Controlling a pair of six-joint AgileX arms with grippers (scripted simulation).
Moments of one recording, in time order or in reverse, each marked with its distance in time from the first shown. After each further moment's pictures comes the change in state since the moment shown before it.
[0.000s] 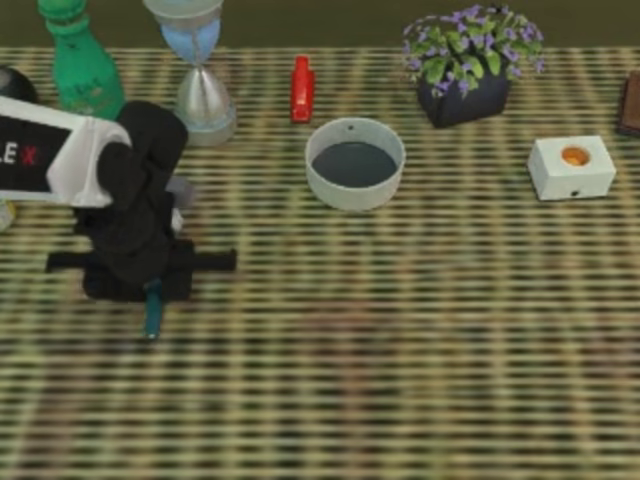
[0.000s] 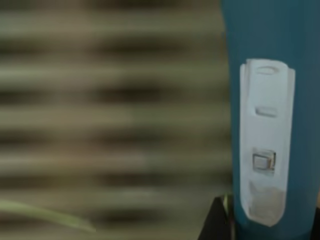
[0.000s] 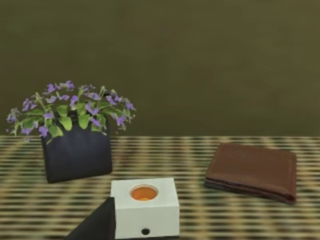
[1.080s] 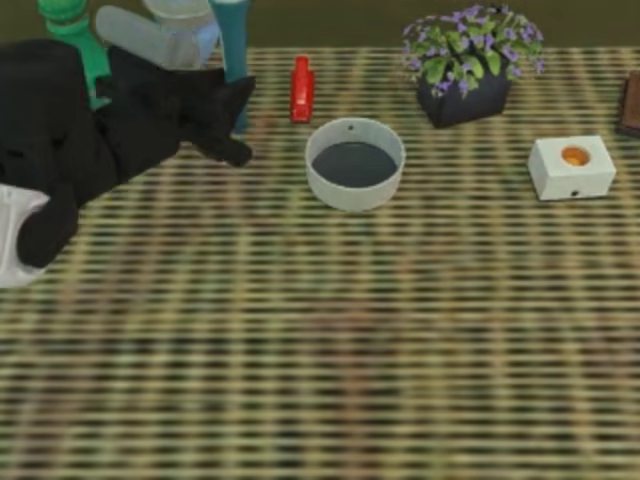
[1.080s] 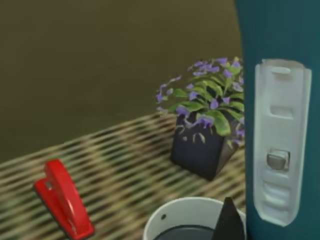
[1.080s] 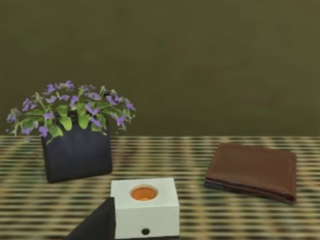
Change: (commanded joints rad) left arm 0.046 -0.298 -0.339 1.252 0.501 0.247; right arm 0.000 0.000 0.000 0.000 0.000 0.000
